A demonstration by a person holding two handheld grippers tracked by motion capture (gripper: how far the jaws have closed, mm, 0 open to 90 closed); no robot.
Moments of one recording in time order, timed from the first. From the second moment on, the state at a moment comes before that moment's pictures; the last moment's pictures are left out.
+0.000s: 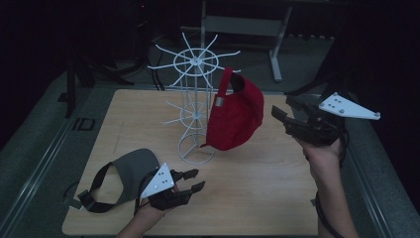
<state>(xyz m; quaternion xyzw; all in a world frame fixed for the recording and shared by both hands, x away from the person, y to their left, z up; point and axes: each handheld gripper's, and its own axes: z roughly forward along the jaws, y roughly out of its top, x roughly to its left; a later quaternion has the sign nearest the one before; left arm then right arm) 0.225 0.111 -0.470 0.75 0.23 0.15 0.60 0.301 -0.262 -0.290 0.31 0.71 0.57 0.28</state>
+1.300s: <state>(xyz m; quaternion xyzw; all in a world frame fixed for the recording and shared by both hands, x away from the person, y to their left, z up) 0.219 0.133 -0.496 0.75 0.27 0.15 0.58 0.297 -0.346 -0.476 0.41 0.71 0.49 0.29</state>
